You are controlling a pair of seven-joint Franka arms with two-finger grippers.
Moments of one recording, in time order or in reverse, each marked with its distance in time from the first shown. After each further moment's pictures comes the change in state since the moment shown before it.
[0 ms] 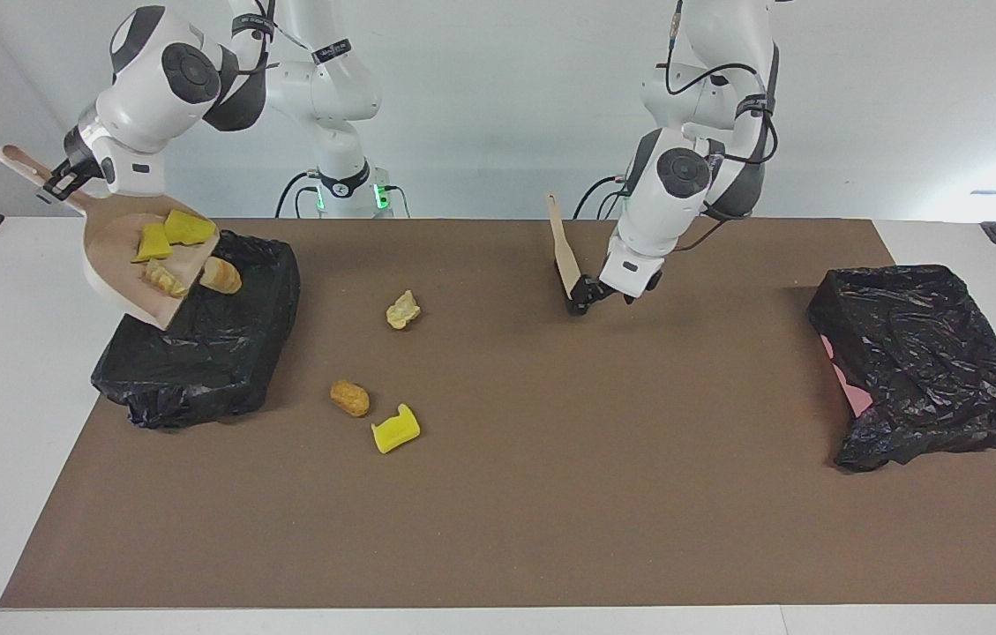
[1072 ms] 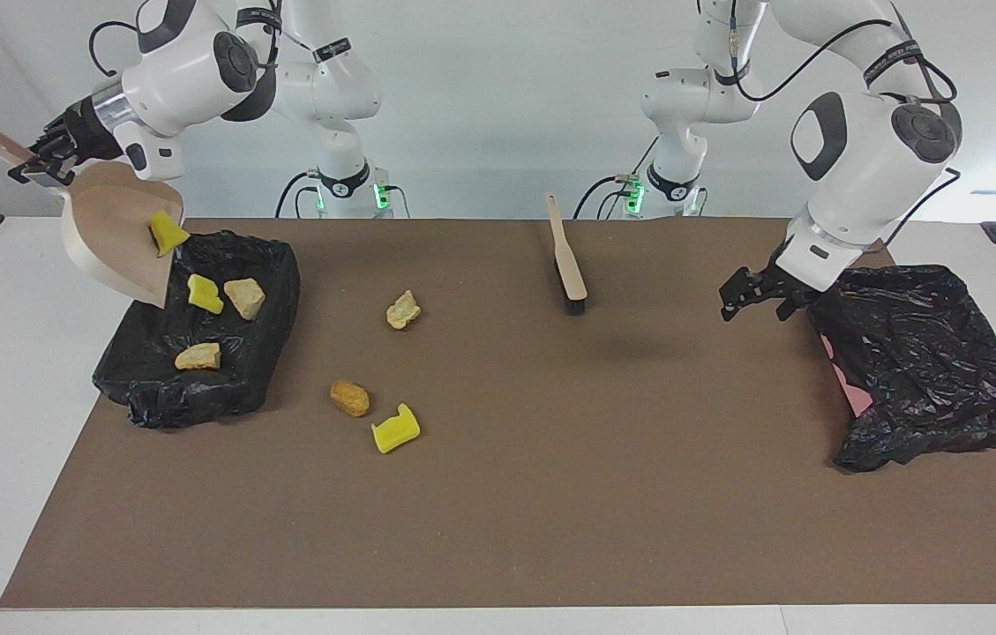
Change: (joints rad) left arm 0.339 -0.001 0.004 0.288 0.067 -0.281 0.540; right arm 0.055 -0.025 0.014 0.021 -0.157 0.068 -0.240
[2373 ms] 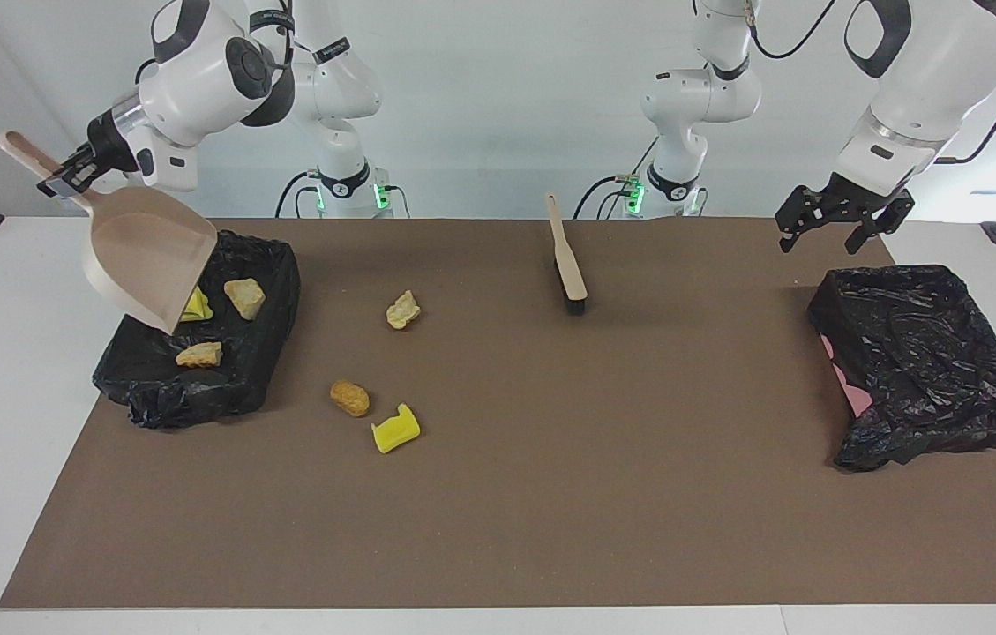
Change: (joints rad) left arm 0.050 -0.098 -0.016 0.138 0.084 -0.238 0.120; right arm 0.090 0.061 0.038 0.093 0.150 -0.193 0.302
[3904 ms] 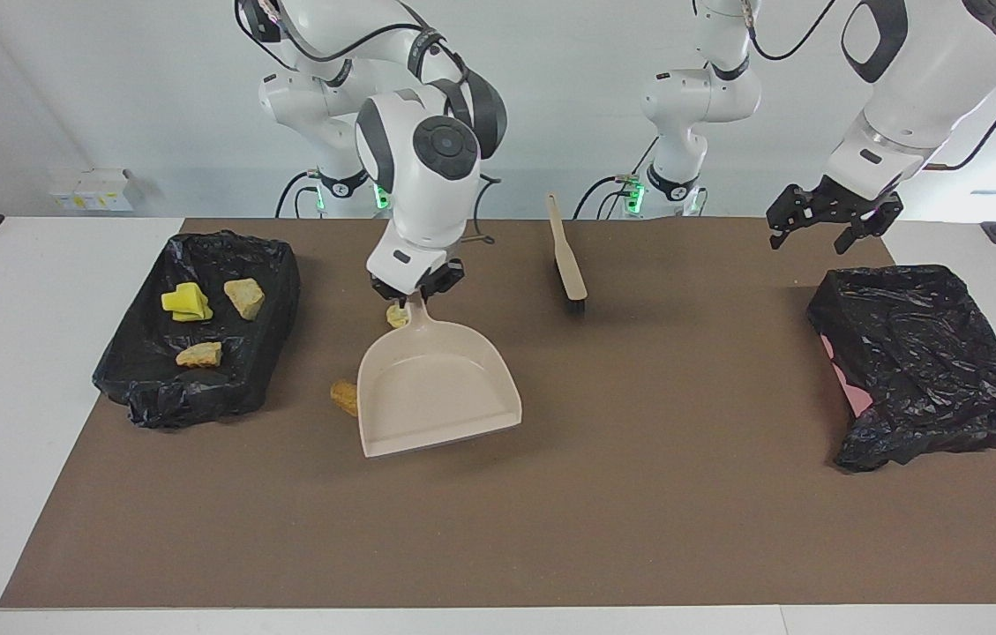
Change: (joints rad) left arm 0.004 0.000 -0.009 -0.008 -0.023 -0.035 0.037; right arm 0.396 0.708 0.100 0.748 0.995 -0.197 1.564
